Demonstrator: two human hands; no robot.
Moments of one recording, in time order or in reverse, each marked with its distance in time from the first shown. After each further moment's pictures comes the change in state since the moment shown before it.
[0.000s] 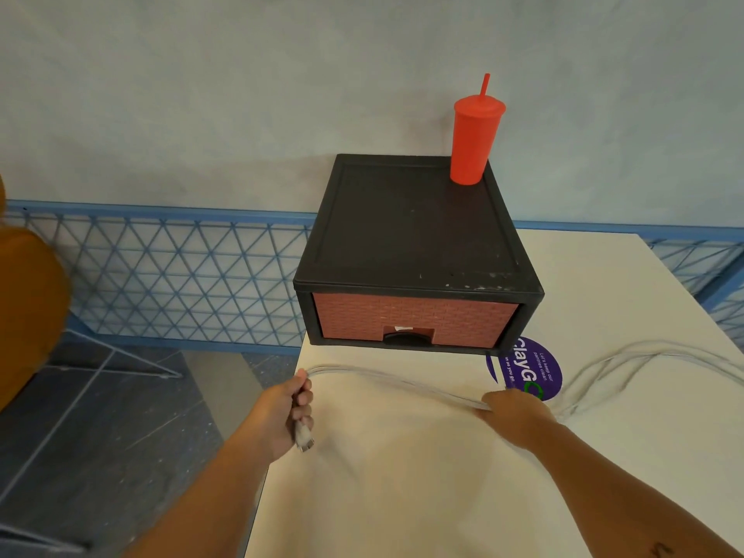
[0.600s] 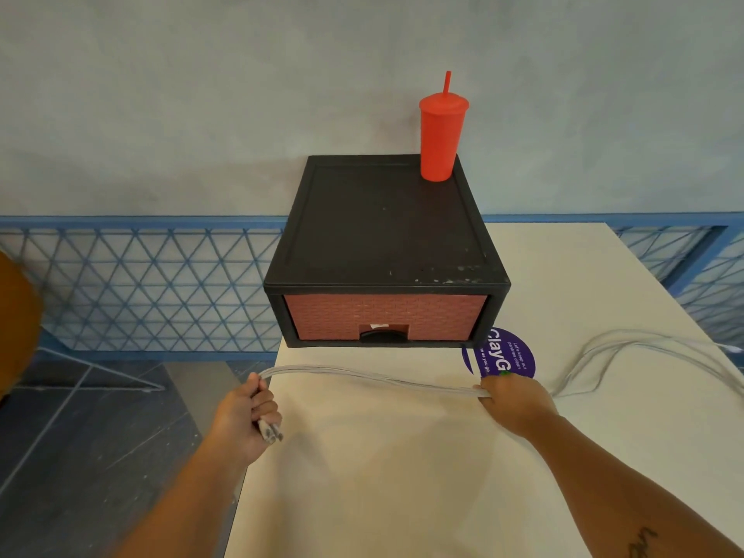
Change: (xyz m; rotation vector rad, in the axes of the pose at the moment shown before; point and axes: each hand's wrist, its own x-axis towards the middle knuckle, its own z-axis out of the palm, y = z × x) left_hand 0.007 0.001 -0.010 -0.351 0.029 0.052; right_hand -0.010 0.034 0.004 0.038 0.210 0.006
